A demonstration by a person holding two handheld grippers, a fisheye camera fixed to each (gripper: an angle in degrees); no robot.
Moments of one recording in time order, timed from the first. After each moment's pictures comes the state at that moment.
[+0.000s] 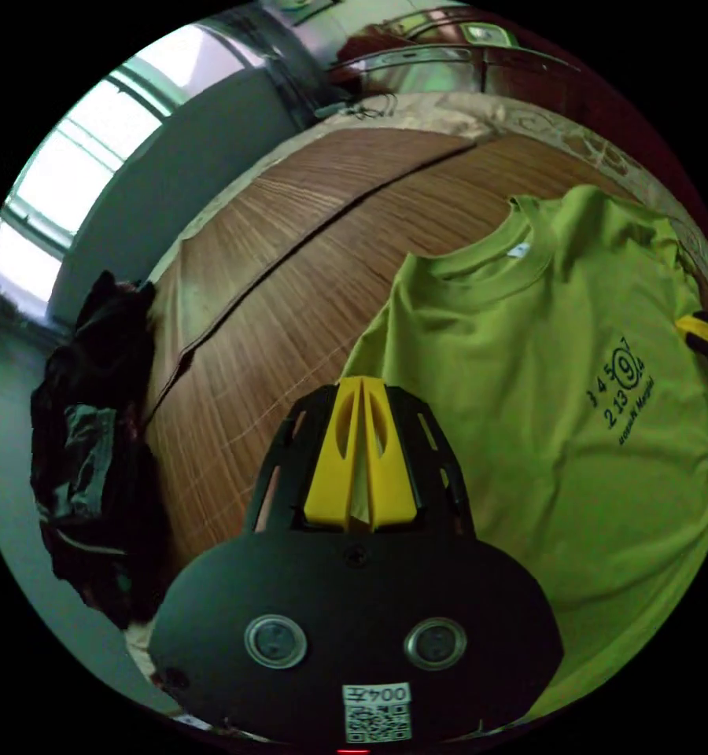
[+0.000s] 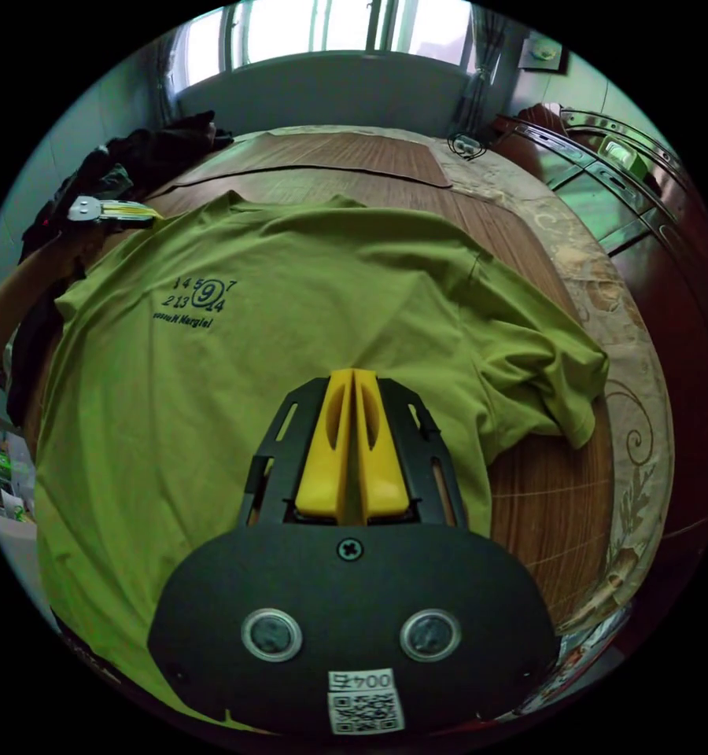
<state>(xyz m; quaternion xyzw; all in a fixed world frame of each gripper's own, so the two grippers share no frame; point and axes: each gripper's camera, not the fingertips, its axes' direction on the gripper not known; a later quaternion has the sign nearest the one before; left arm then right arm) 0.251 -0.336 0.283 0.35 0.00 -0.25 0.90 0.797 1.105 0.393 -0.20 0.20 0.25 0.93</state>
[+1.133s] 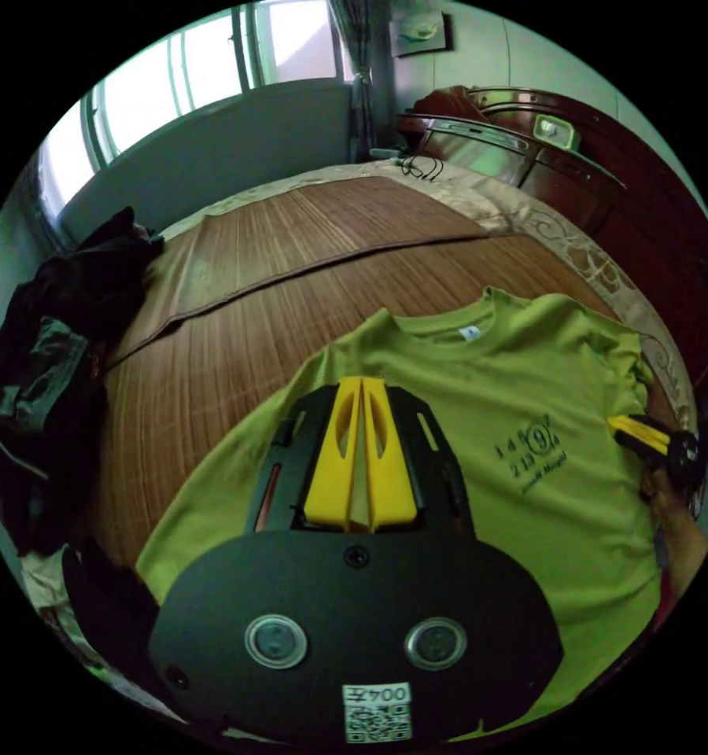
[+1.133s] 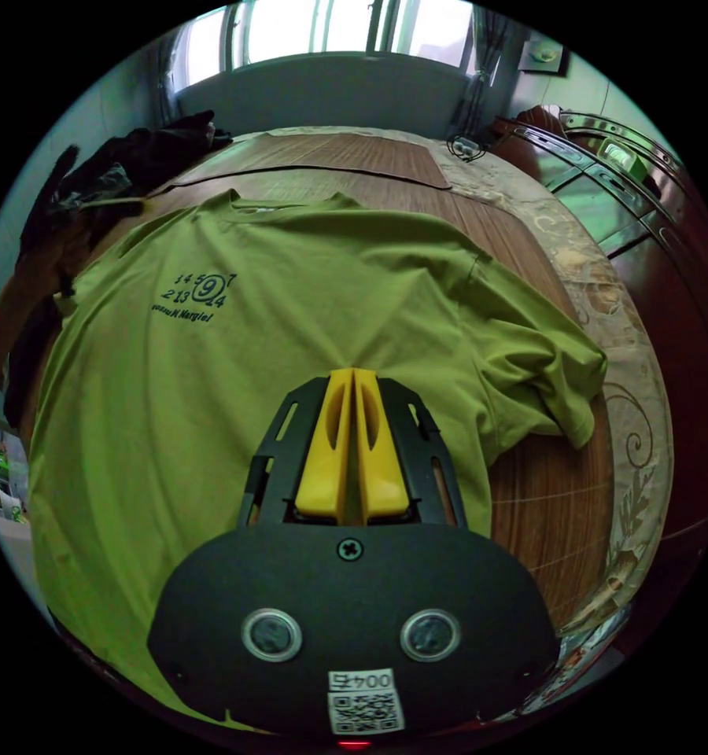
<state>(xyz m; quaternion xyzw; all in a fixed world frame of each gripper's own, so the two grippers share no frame) 0.269 -0.139 0.199 0.21 -0.01 -0.21 0.95 0.719 1.251 0.446 -0.20 0.19 0.26 0.93</state>
